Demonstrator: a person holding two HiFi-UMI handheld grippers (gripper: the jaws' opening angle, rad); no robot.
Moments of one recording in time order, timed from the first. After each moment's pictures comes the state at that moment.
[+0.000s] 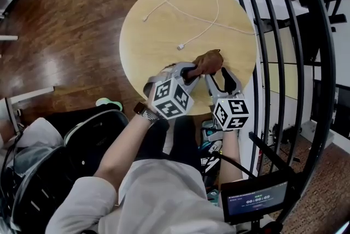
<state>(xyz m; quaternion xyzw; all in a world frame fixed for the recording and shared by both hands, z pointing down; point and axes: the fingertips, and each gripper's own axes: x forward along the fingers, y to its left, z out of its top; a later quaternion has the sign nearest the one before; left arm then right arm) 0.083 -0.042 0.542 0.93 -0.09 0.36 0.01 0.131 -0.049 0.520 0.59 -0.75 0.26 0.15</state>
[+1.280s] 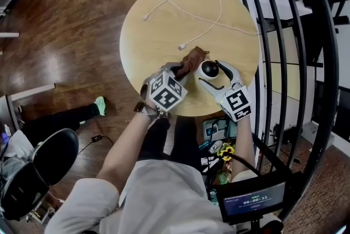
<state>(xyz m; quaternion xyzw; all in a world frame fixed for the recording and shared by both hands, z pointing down) 0.031 -0.063 0.606 0.89 -0.14 0.41 0.15 0.085 -0.066 0.543 0.39 -0.87 0.14 0.26</state>
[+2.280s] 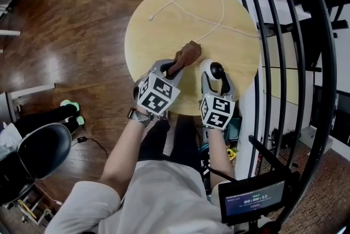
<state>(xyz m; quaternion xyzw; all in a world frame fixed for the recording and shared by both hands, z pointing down) 0.005 -0.097 0.544 0.90 -0.22 0.35 0.15 0.119 -0.064 0.552 0.69 -0.65 0.26 0.20</state>
